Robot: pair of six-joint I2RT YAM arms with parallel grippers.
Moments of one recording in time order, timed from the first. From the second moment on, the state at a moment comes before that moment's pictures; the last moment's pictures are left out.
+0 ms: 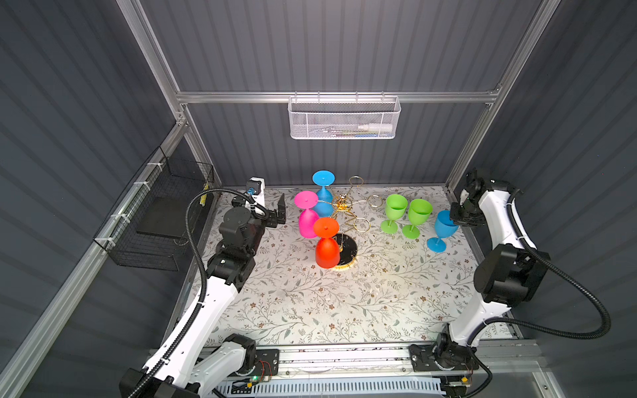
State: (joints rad) left arm -0.34 1.01 0.97 0.01 -0.17 0.08; right arm -0.24 1.83 1.78 -1.20 0.13 0.05
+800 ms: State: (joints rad) left arm -0.32 0.99 1.09 -0.23 0.01 -0.16; right arm -0.20 0.94 1.18 -0.67 -0.45 0.44
